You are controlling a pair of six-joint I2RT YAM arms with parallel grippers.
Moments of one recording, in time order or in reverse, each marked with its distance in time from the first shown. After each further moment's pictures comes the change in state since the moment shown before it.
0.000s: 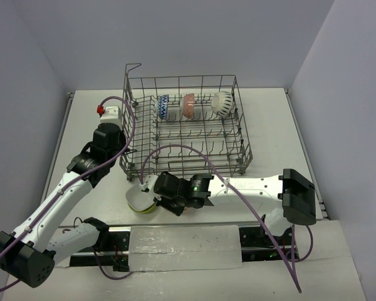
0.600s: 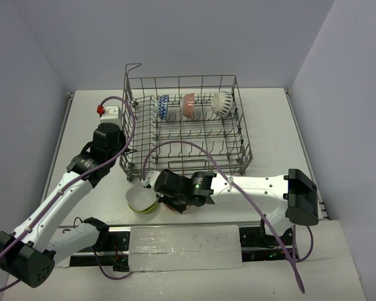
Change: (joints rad) left arm 0.000 0.000 0.000 0.000 0.000 0.000; right arm 0.001 -0.021 0.053 -0.110 0.093 0.017
